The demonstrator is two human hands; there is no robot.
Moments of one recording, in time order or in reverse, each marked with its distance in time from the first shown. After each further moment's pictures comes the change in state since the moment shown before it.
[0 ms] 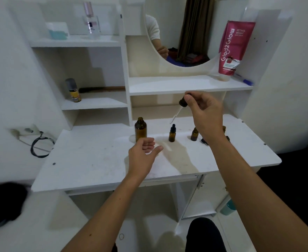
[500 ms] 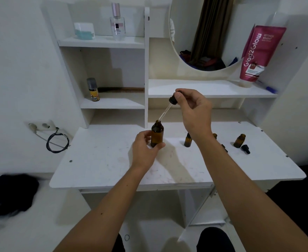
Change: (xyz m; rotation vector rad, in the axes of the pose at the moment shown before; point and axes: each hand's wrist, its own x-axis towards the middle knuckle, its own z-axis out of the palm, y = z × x) left_hand 0.043 -0.014 -0.028 0.041 0.062 -0.043; right_hand 0.002 -0.019 0.082 0.129 -0.068 -0.008
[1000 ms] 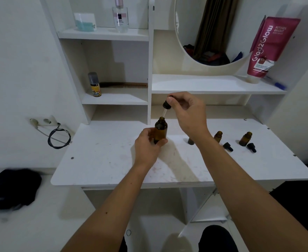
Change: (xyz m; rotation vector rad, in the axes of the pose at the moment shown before) left_hand 0.002 0.005 0.001 0.007 0.003 -0.014; right_hand 0.001 0.017 0.017 -0.124 -0.146 0.013
